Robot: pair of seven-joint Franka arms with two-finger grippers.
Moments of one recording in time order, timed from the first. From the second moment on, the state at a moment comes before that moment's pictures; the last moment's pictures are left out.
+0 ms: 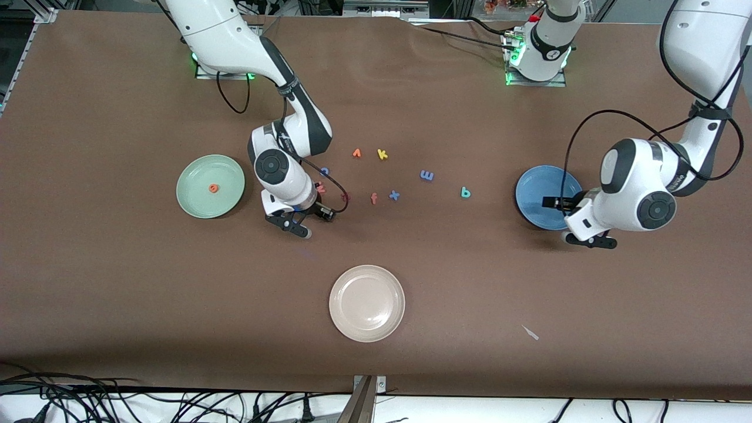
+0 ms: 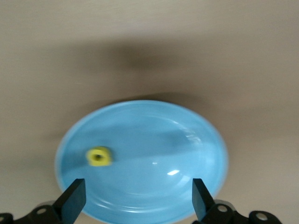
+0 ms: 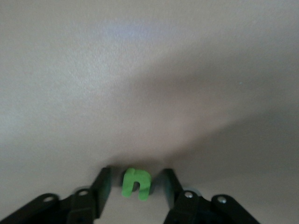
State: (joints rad) left arm 0.28 0.47 -0.36 -1.90 0.09 1.98 -0.05; right arm 0.67 0.66 -0.10 -1.82 0.28 2.51 0.80
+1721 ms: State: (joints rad) left arm 0.18 0.53 -0.60 -2.17 0.08 2.50 -0.78; right arm 0.67 0.35 -0.51 -2.26 0.28 2.31 0.02
